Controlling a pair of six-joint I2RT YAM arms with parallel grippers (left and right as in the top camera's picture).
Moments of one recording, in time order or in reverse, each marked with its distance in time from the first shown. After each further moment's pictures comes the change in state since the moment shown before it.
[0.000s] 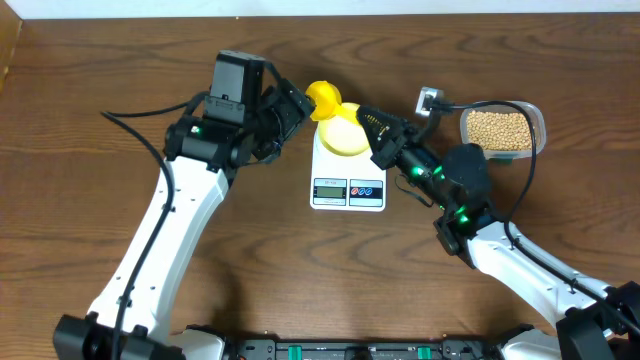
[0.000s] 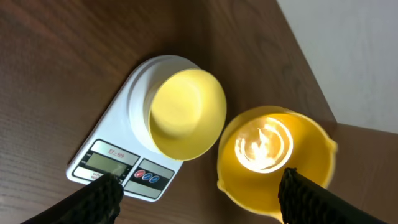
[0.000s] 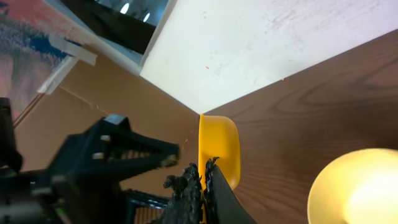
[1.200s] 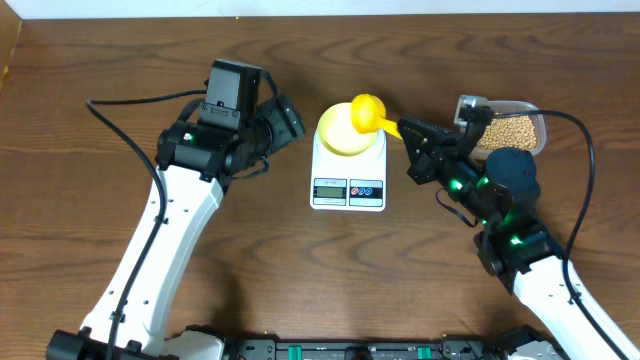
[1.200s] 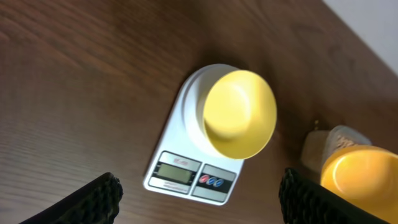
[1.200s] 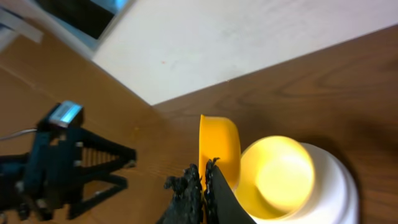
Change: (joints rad) left arm 0.000 -0.039 0.000 -0.121 -0.128 0.290; right arm -0.113 -0.333 0.003 -0.516 -0.009 -0.241
